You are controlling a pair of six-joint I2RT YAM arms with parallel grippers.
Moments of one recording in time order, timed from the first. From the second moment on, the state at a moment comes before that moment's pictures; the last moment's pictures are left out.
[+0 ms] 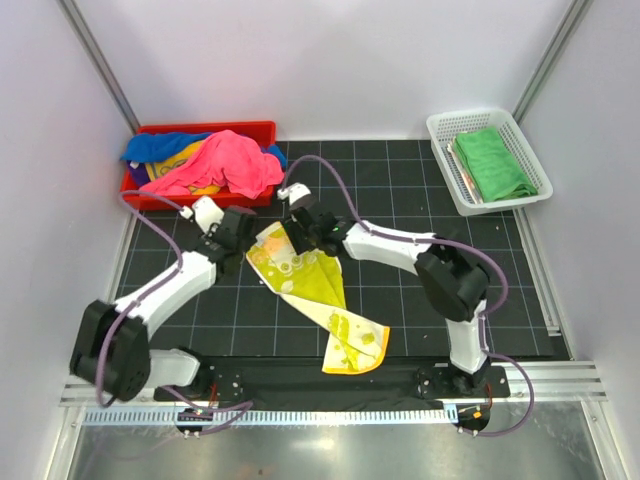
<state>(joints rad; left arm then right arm) -0.53 1.25 0.82 -0.39 -0.65 -1.00 0.83 1.92 1.36 -0.17 0.21 0.18</state>
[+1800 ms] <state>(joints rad) -0.26 1.61 1.02 -0.22 -0.27 -0.81 0.81 2.18 1.62 -0.35 0.47 0.13</state>
